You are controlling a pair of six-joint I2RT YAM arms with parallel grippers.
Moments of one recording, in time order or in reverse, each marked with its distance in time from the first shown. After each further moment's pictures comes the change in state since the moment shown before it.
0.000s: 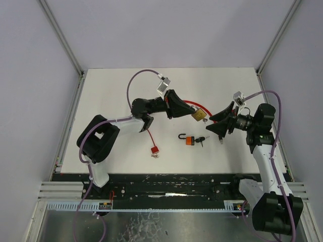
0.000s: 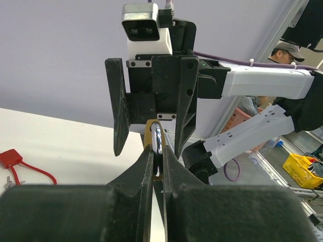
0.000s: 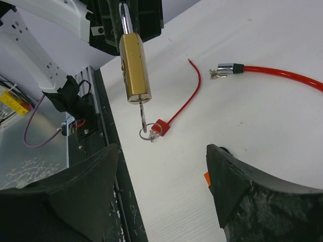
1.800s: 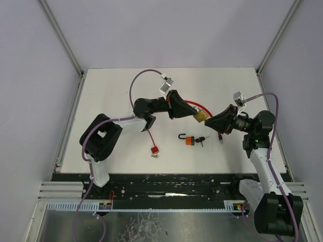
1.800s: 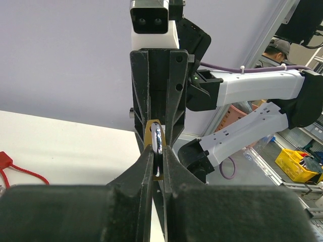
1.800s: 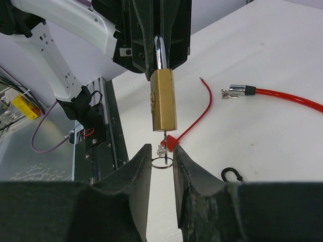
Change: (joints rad) left arm -0.014 0.033 0.032 0.026 0.019 -0.028; right arm 0.053 -0.018 -0.122 0.503 0.019 0.359
